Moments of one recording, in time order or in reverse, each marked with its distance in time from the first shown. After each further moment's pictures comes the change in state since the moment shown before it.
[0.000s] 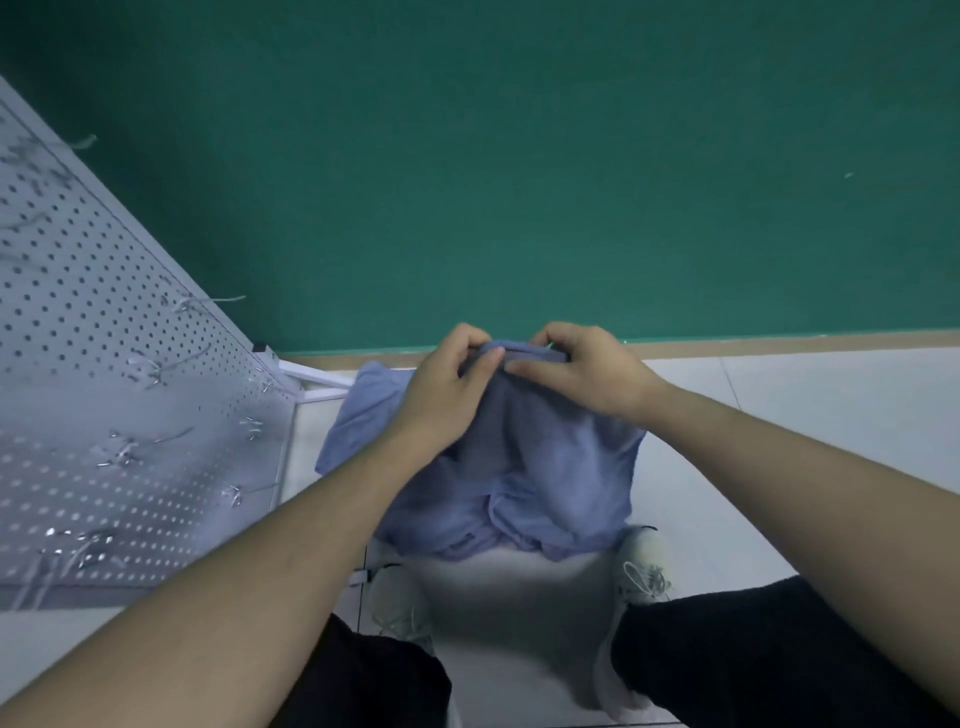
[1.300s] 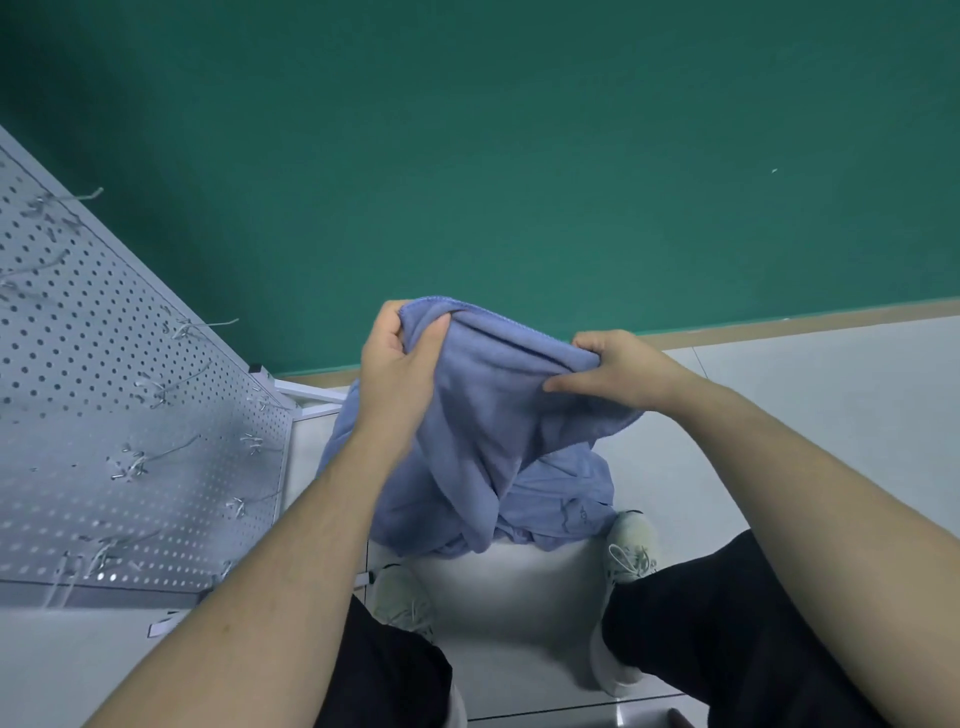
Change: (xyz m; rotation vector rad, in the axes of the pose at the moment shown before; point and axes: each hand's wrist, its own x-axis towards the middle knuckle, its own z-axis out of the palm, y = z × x) left_hand -0.030 0.066 -0.009 -0.297 0.279 -0.024; right_hand -0.051 0.030 -0.048 -0.087 -0.022 0.113
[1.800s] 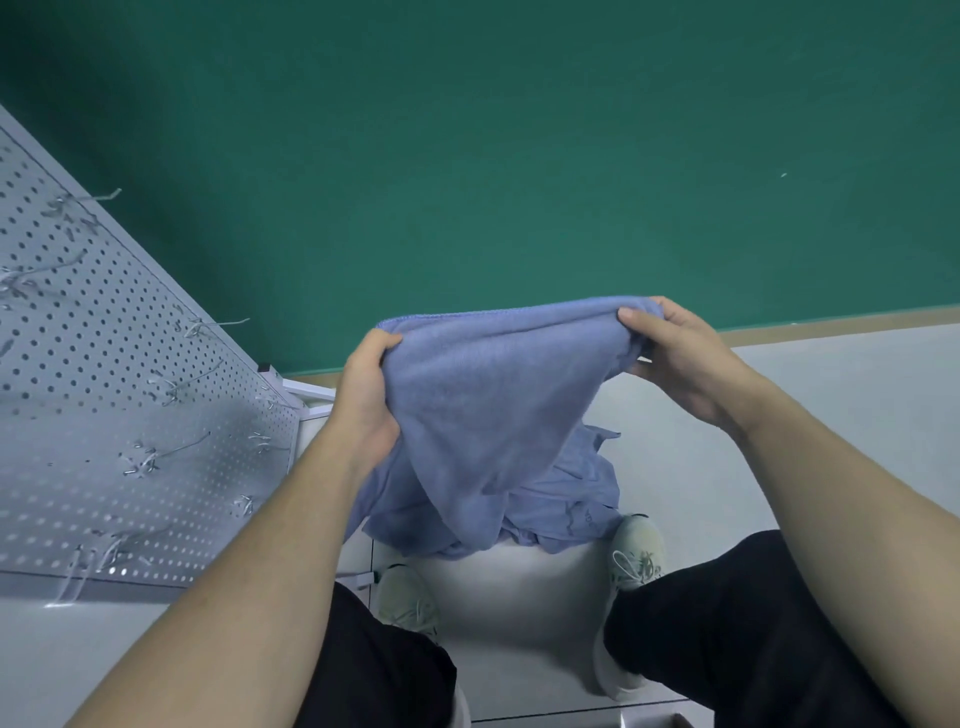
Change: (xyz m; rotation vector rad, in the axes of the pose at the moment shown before) left_hand 0.007 -0.003 -0.029 -0.393 -0.064 -0.522; right_hand -0.010 0.019 -0.025 1.008 0.102 0.126
